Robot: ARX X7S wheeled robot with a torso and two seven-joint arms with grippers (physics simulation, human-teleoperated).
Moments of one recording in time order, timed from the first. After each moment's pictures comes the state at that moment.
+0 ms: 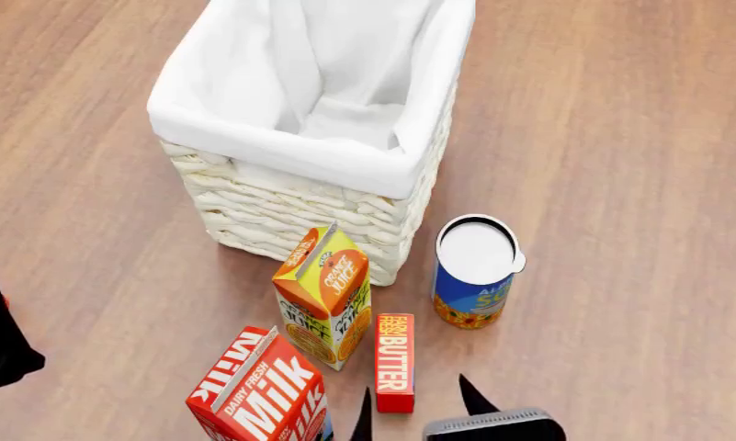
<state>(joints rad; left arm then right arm) -0.12 -0.31 -0.02 0.45 -0.56 -0.24 -0.40 0.26 0.18 -0.37 0.24 0.26 -0.02 0.10</state>
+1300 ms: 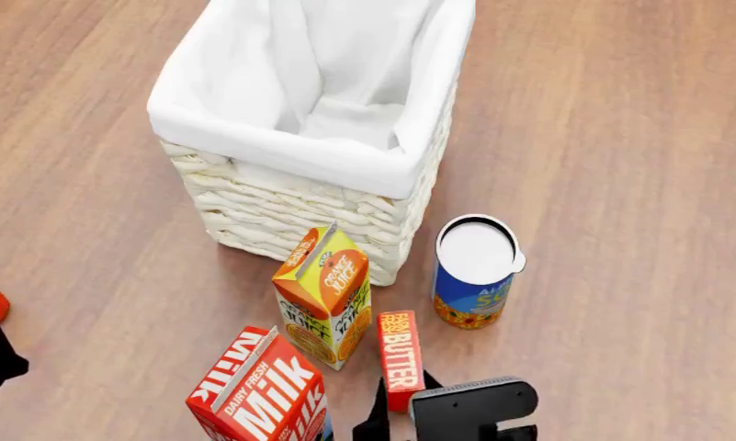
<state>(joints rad) -0.09 -0.34 -0.04 0.54 -0.63 -0.26 -0.44 0.41 0.15 -0.41 0.47 0.29 0.00 0.07</state>
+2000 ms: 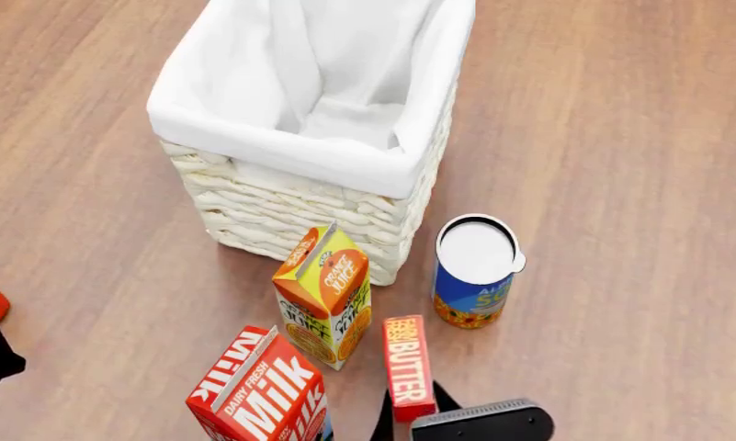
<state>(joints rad) -0.09 -0.34 -0.03 0.55 -0.64 -0.25 -0.46 0.26 0.26 -0.45 0.06 0.30 0.18 0.21</state>
